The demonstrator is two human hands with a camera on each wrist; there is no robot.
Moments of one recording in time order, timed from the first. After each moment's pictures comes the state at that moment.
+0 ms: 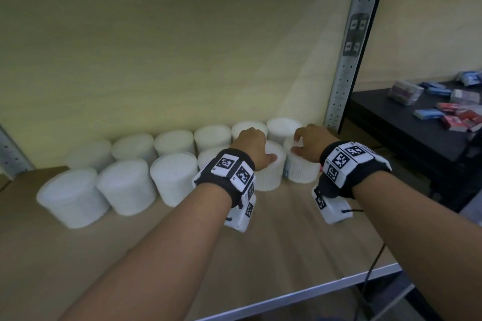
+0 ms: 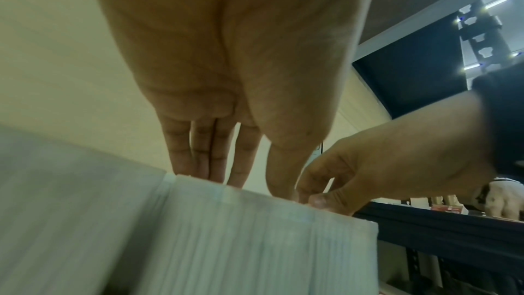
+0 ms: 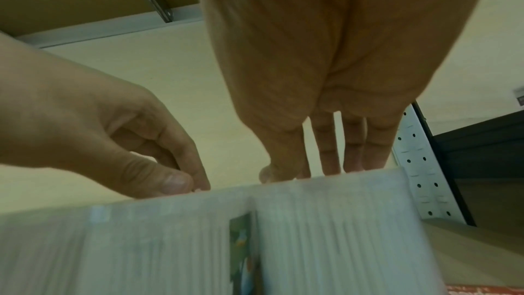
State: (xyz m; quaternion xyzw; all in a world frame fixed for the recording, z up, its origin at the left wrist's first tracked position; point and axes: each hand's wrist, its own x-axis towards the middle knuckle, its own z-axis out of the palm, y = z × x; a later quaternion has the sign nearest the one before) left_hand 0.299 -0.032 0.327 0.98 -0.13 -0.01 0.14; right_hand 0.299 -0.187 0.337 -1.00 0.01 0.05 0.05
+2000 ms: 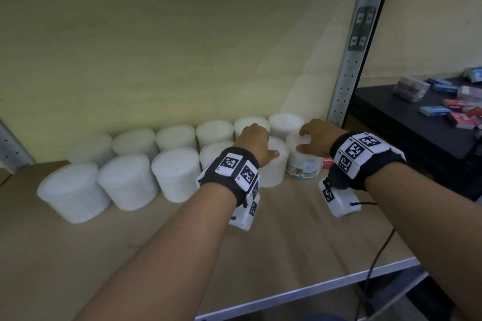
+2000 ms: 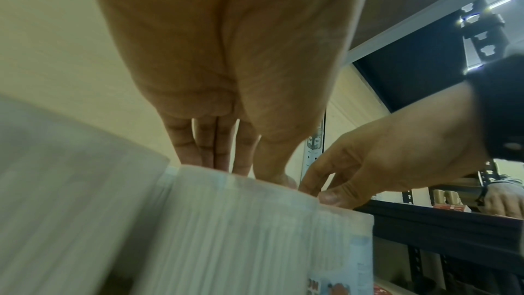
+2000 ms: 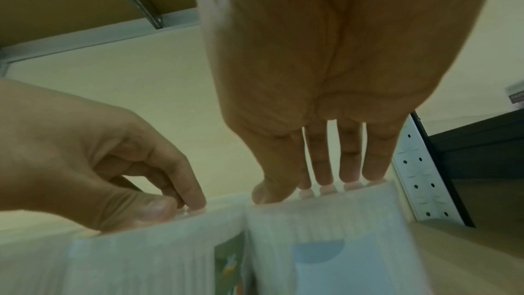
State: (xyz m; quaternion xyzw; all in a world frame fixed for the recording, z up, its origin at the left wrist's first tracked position) left_hand 0.300 -0.033 0.323 0.98 -0.12 -0.01 0.17; right_hand 0.304 -0.195 0.340 -1.00 0.01 0.07 0.03
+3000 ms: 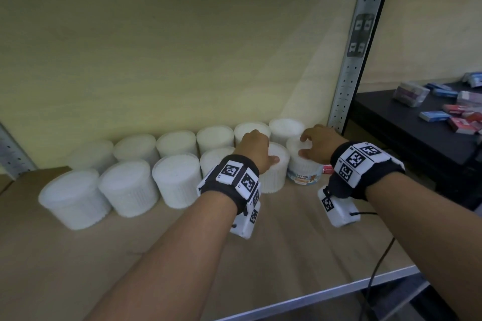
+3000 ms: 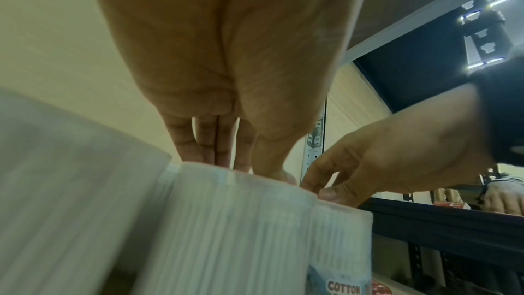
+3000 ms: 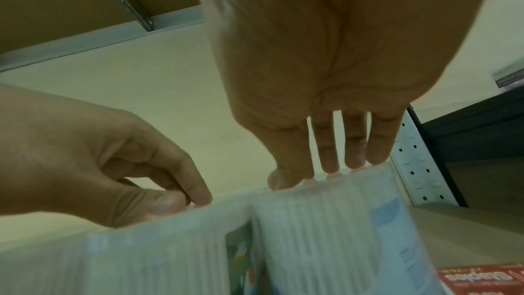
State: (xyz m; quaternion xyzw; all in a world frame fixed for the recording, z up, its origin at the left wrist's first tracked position) left_hand 0.298 -0.034 0.324 0.98 -0.12 -0.01 0.18; right_hand 0.310 -0.200 0.330 -1.00 0.02 0.04 0.08
